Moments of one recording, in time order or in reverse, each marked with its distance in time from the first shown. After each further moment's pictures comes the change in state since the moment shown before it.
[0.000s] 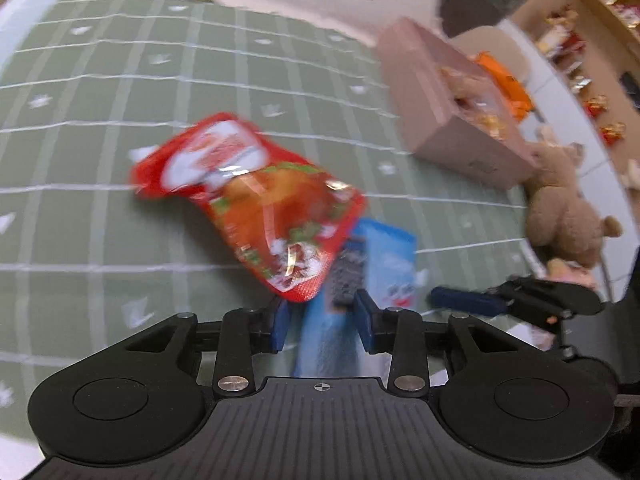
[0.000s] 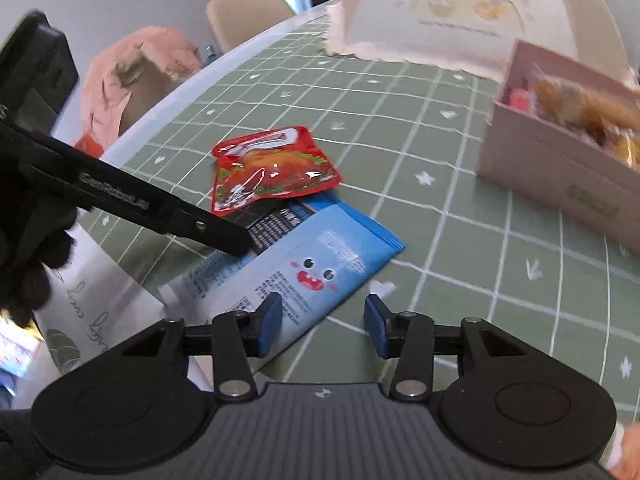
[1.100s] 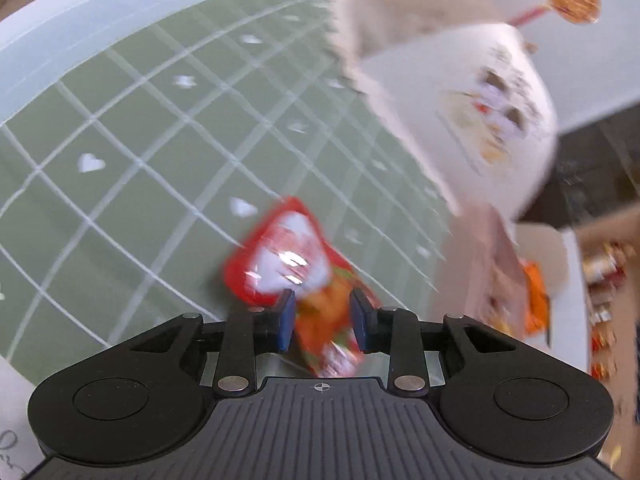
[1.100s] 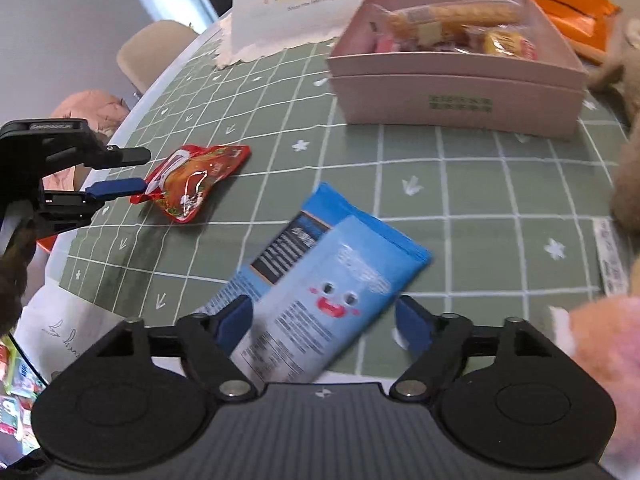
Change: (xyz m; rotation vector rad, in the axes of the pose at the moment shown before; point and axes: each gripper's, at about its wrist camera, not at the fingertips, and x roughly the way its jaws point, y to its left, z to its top) left arm -0.034 0.049 0.009 -0.631 -0.290 0.061; right arm -0.021 -0.049 -0.020 0.286 0.018 -0.068
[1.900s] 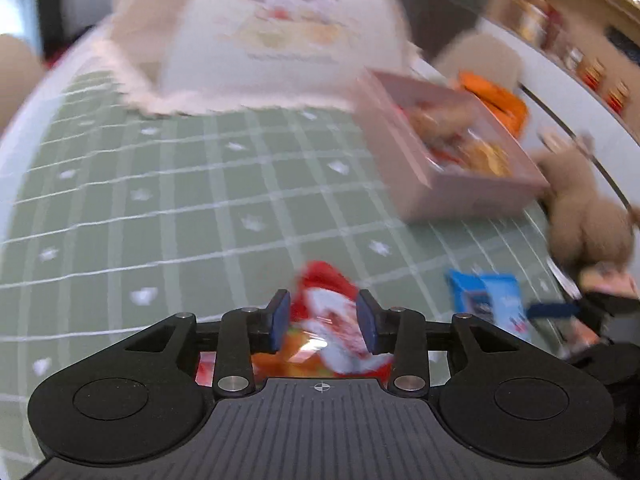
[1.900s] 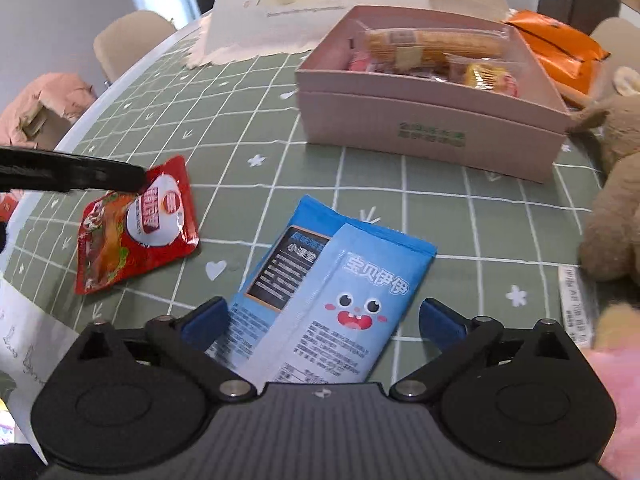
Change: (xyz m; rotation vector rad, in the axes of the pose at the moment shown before) left arm 0.011 -0.079 -0.045 0.843 0.025 0.062; right arm 0.001 -0.012 0.009 -0.072 -0.057 -0.135
